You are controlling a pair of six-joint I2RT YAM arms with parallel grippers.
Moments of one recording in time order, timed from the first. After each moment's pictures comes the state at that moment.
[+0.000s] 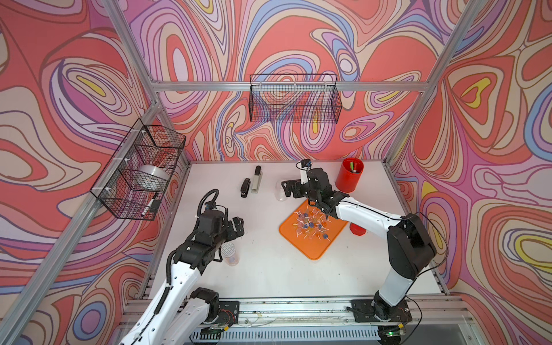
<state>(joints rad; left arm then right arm) -0.27 0.77 0.68 -0.66 -0.10 -0.58 0.59 1.75 1.26 0.03 0.02 0.33</state>
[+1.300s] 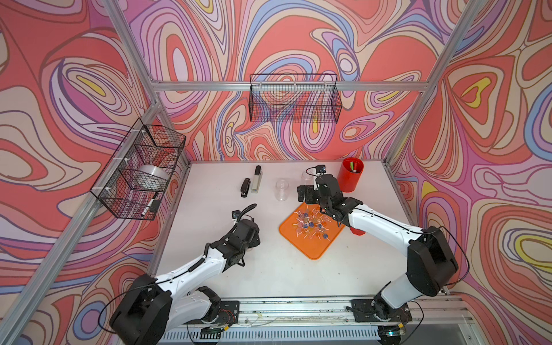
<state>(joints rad) -0.61 1.19 0.53 -0.20 -0.35 -0.73 0.58 1.58 1.14 -0.09 0.21 0.36</state>
